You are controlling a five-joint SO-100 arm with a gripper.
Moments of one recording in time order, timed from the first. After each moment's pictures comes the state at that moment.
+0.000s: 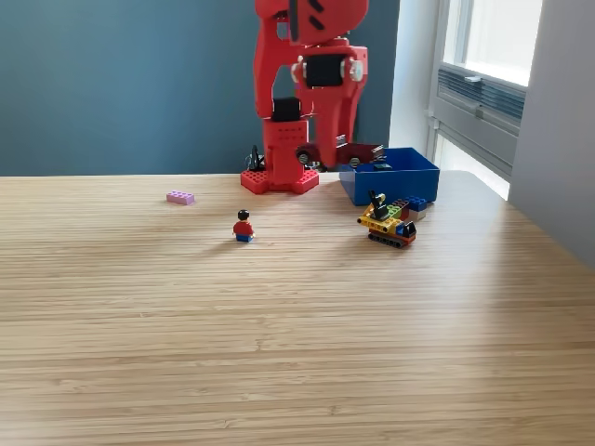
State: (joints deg) arm -18.8 92.6 75.0 91.9 42.7
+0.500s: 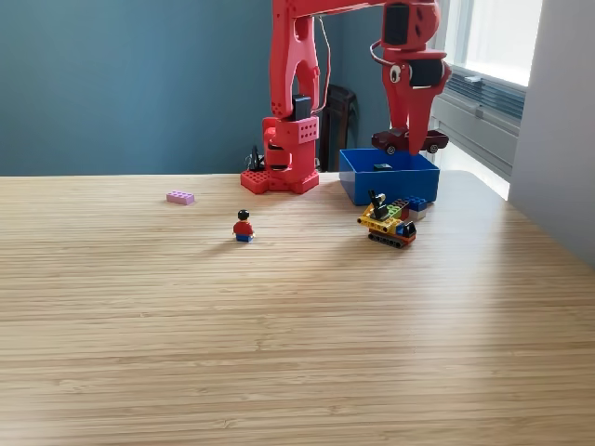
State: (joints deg) arm -49.0 92.6 79.7 96.3 33.8
